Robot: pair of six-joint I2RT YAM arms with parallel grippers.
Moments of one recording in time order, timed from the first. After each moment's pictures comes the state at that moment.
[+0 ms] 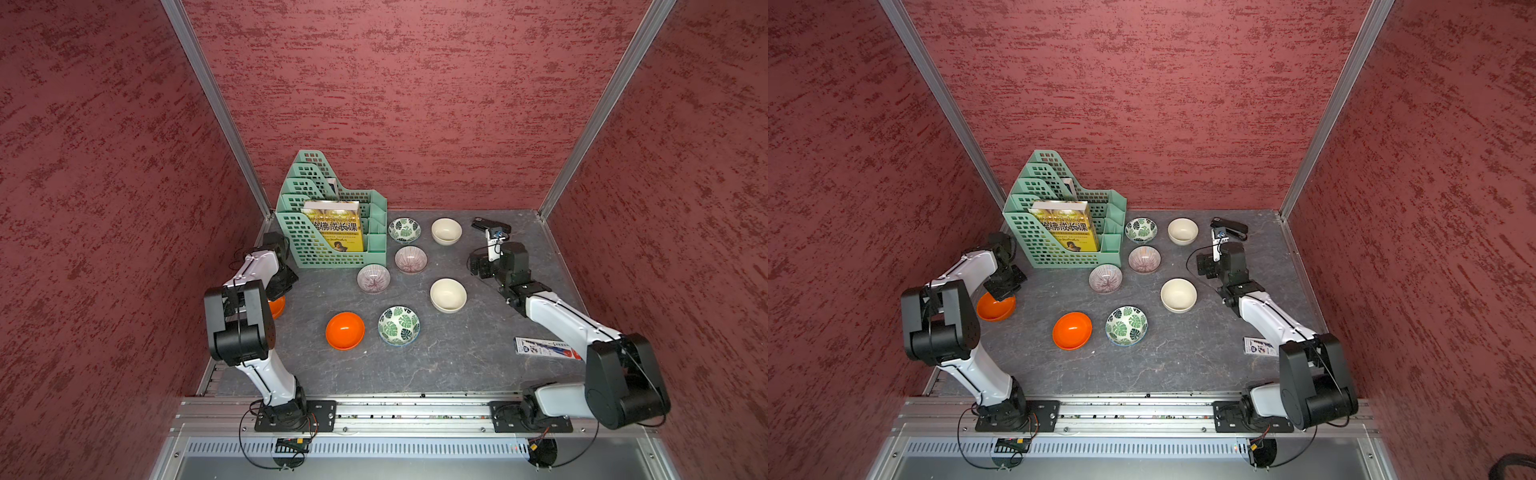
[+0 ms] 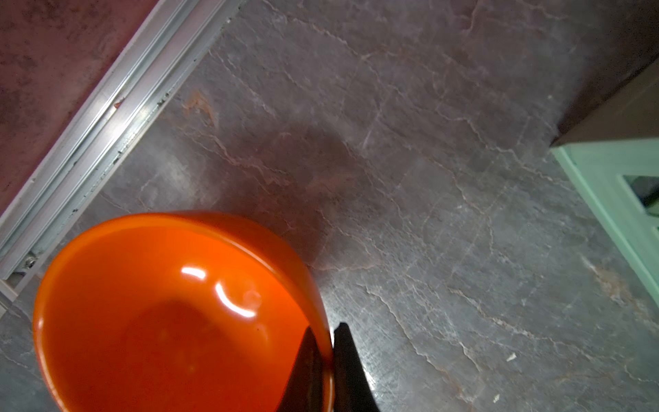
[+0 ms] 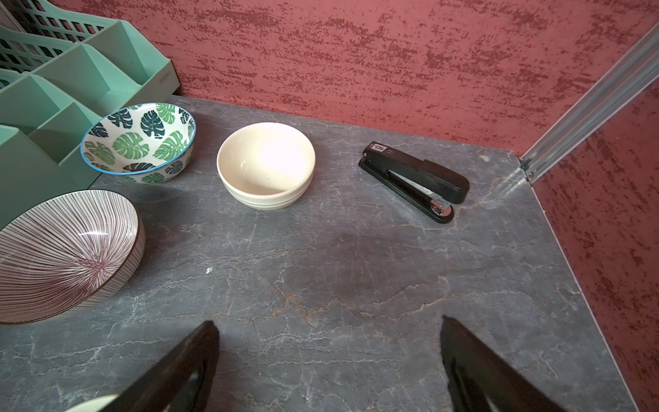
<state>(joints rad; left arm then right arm) 0.23 1.74 1.20 -0.84 -0.18 -0.60 0.22 1.37 0.78 0.12 0.12 -0.04</state>
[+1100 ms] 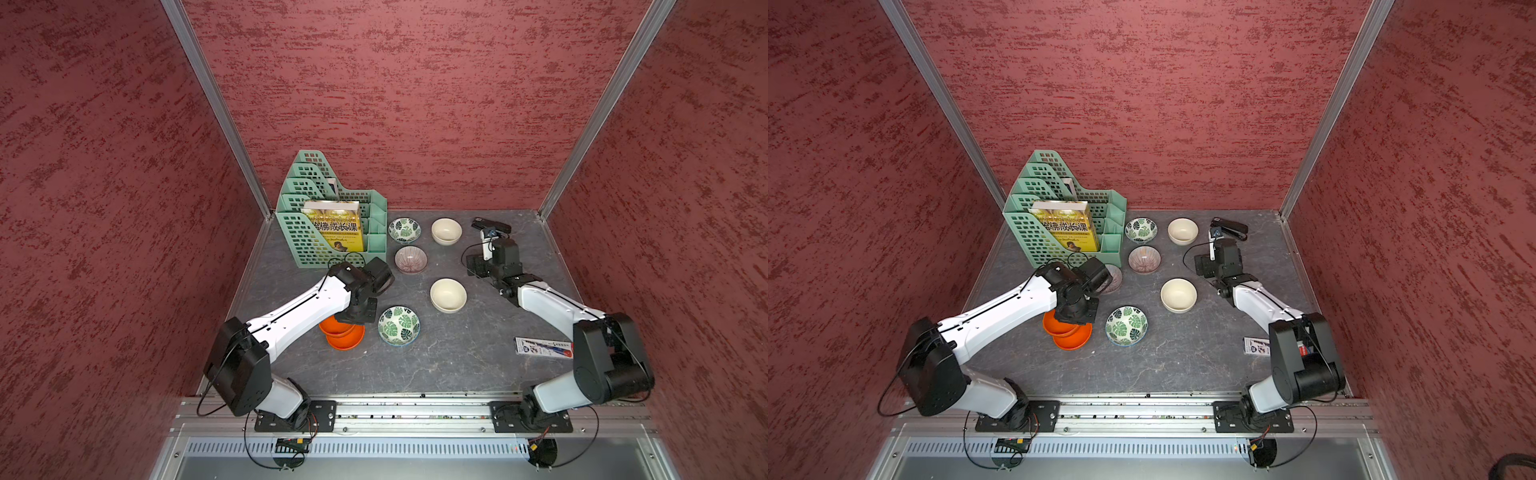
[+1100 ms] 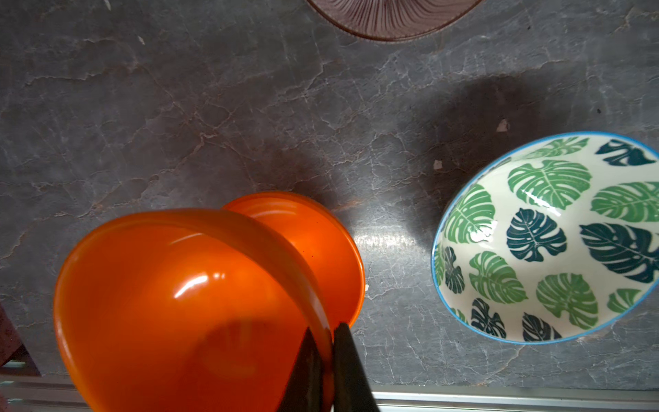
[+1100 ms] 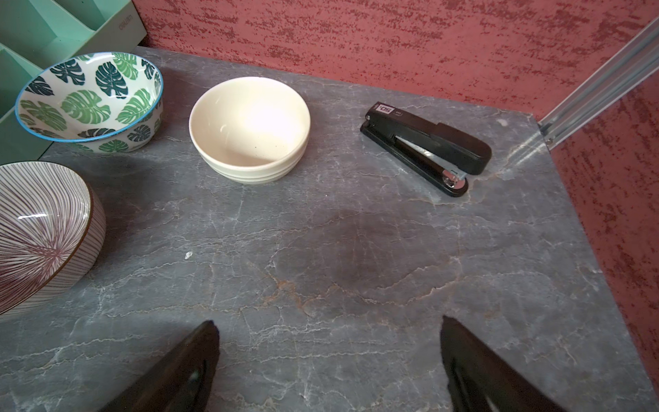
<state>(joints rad) -0.70 1.49 1.18 -1.19 -0.16 -0.61 0.22 1.50 0.86 0.06 0.15 -0.01</state>
